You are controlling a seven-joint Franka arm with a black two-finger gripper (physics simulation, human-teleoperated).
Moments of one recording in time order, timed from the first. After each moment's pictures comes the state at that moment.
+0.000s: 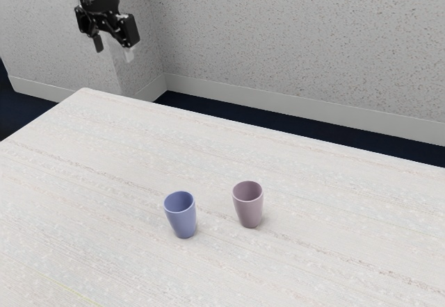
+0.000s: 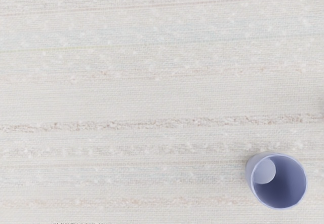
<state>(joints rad) -0.33 0.15 0.41 -1.27 0.02 1.46 0.15</state>
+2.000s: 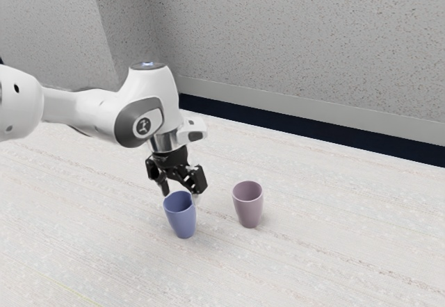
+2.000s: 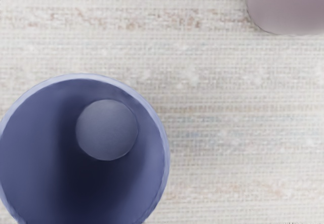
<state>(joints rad) -0.43 0.06 0.25 -2.16 -0.12 2.17 -0.11</state>
